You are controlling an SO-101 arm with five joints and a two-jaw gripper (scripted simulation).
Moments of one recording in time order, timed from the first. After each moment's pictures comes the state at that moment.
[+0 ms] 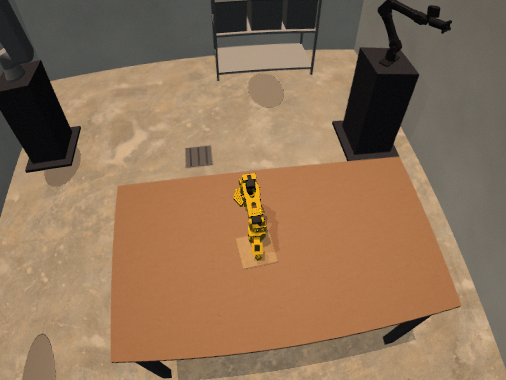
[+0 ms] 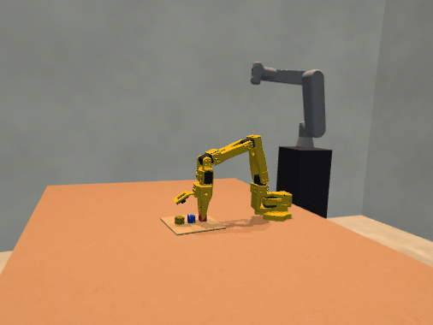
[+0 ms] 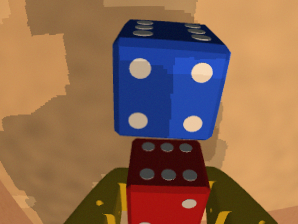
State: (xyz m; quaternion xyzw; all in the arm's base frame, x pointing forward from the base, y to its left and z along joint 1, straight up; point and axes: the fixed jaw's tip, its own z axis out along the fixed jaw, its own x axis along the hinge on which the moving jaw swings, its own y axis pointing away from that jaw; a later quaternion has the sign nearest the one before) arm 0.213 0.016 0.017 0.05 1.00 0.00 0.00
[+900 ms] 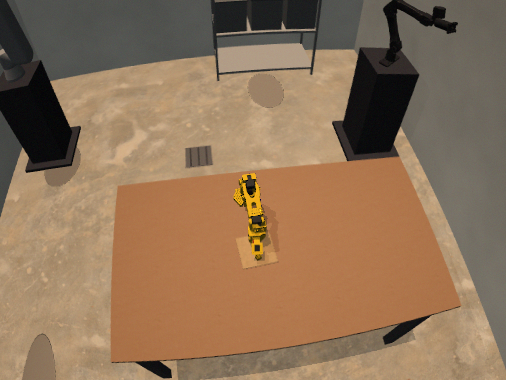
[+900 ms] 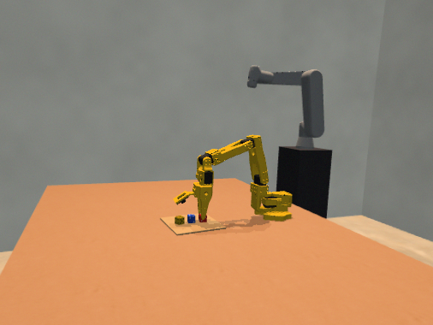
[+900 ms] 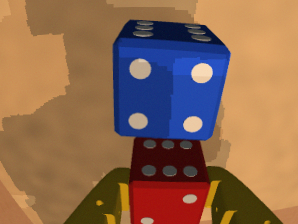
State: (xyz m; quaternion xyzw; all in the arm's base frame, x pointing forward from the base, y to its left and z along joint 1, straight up) arm 0.213 0.016 0.017 0.05 1.00 0.00 0.00
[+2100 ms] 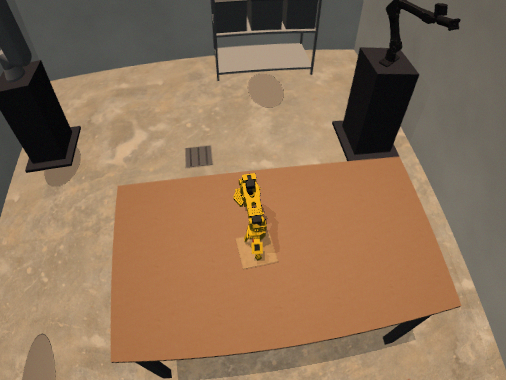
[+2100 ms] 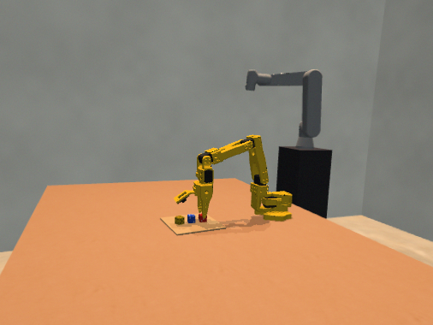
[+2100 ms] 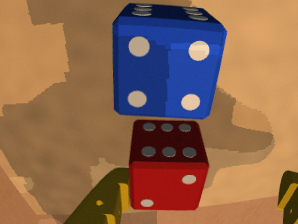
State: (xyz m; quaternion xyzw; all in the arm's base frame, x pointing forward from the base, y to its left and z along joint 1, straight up) arm 0.210 0.016 0.021 0.05 1.00 0.00 -0.01
